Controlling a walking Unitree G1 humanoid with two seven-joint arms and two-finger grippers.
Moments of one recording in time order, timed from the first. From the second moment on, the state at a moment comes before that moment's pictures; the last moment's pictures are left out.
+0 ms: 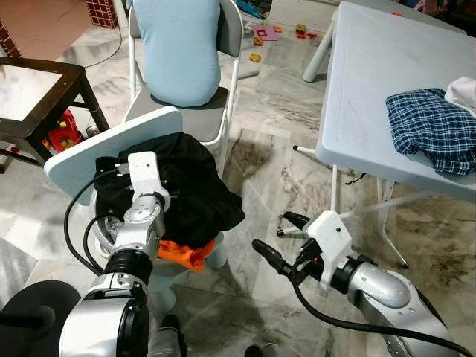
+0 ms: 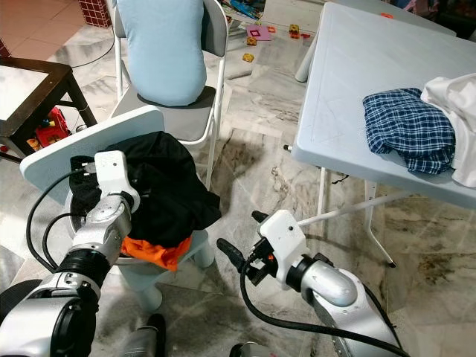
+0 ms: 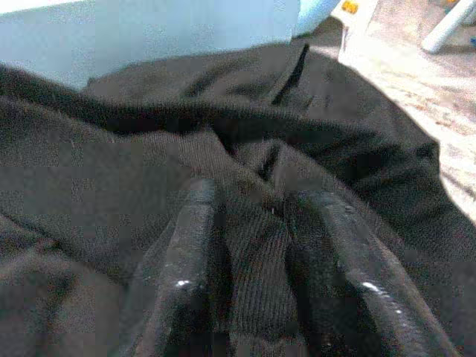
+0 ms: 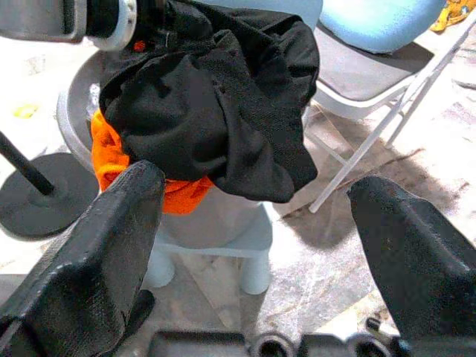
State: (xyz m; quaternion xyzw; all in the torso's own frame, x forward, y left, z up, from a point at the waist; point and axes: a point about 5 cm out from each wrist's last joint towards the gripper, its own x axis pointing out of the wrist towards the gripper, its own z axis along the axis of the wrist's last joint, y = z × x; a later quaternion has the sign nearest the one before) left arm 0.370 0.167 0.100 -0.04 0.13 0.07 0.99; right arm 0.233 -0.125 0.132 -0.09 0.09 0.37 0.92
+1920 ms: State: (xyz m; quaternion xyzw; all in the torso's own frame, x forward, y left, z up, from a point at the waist) left arm 0.303 0.210 0.043 -0.11 0.18 0.24 0.95; right arm 0.235 -0.123 0.132 -0.10 0.09 0.37 0.92
